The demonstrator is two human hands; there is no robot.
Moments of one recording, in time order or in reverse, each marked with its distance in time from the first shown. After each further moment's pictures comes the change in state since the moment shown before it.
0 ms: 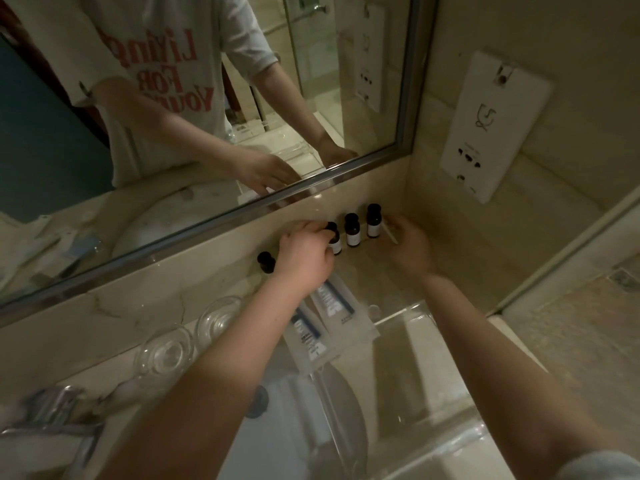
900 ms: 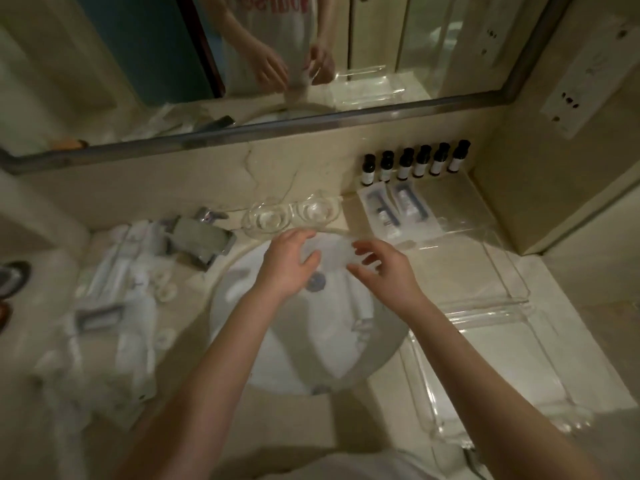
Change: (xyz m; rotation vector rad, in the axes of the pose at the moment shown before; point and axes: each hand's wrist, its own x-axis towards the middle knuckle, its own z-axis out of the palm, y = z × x) left_hand -0.304 -0.081 -0.014 -0.462 0.167 -0.370; right_hand -0.290 -0.091 0.093 -0.102 -0.304 -0.264
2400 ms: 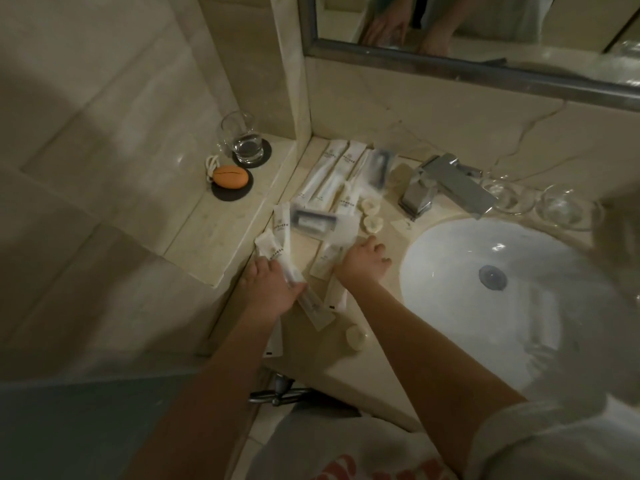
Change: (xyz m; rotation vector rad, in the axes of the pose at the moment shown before) left_hand -0.208 -0.327 -0.121 0.370 0.029 -0.855; right_hand -0.036 -0.178 0.390 -0.805 -0.520 0.059
